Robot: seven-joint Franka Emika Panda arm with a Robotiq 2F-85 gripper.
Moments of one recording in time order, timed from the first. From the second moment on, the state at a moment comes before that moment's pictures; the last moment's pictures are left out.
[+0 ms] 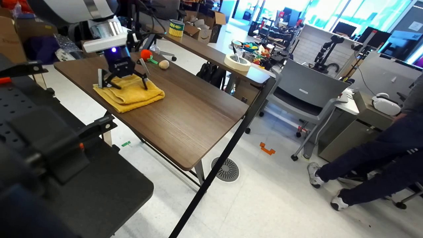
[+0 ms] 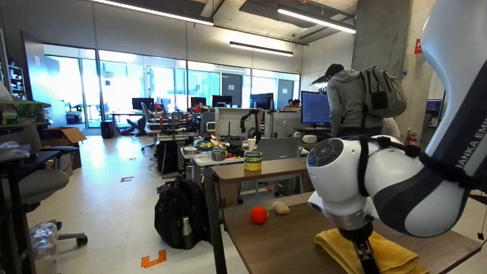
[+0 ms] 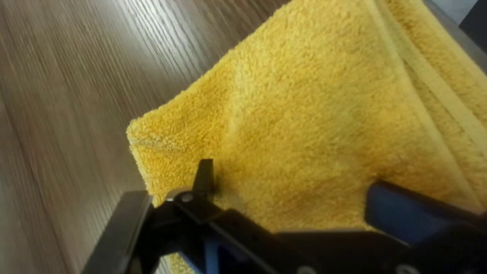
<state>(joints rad) 0.48 0.90 -0.19 -1.87 -0.77 2.47 0.06</state>
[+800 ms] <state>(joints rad) 0.31 0.68 -0.07 -2.09 -0.97 2.83 0.22</state>
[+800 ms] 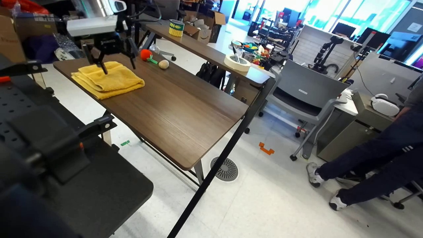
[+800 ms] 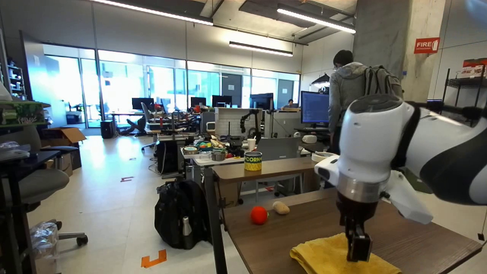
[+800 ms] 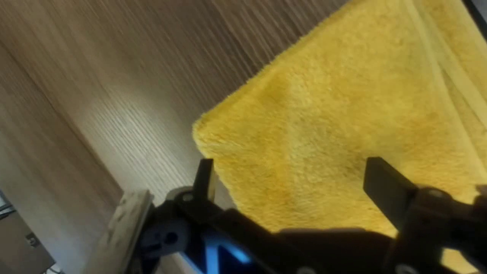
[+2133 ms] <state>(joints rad) -0.35 0.59 0.16 -2.39 -0.72 3.44 0.00</state>
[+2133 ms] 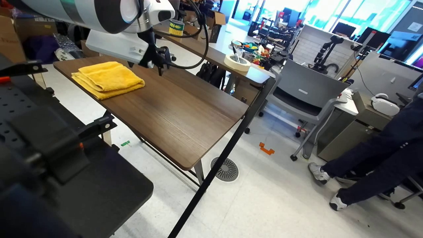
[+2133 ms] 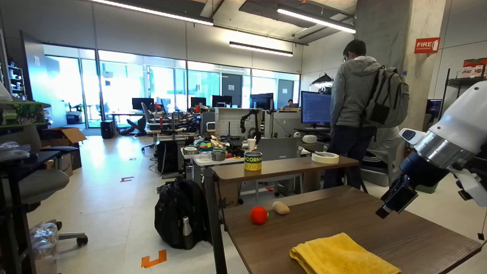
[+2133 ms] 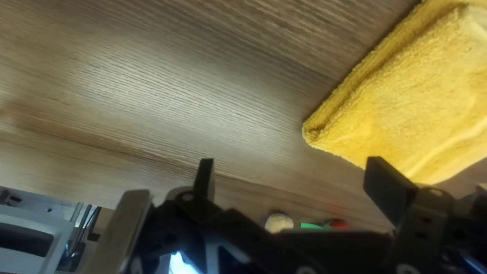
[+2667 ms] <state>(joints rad) -0.60 0.67 0.48 -2.33 -0.75 3.46 0.17</state>
